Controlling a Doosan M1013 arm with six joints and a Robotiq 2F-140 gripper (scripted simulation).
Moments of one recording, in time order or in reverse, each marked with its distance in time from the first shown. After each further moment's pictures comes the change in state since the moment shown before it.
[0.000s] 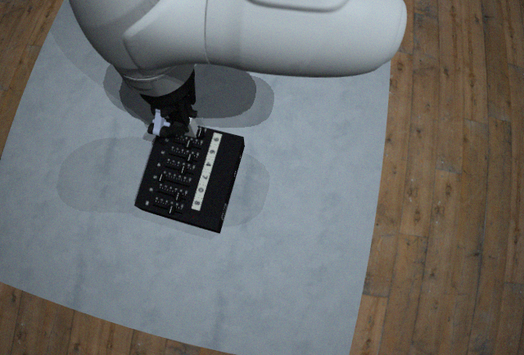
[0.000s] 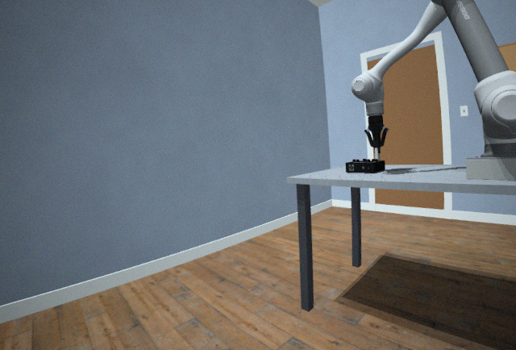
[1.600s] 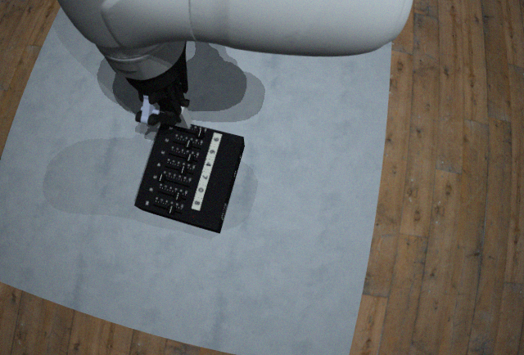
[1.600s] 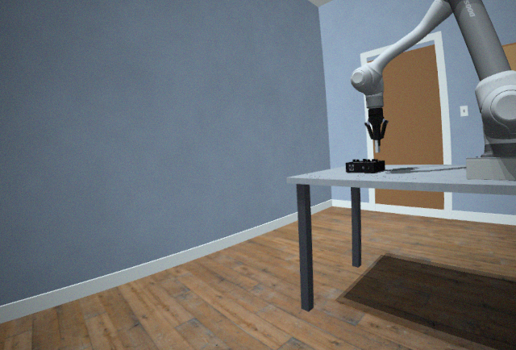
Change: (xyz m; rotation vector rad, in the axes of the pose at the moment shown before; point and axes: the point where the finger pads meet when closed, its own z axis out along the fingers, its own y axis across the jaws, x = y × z) arm -0.006 0.000 -0.040 0.000 0.000 0.000
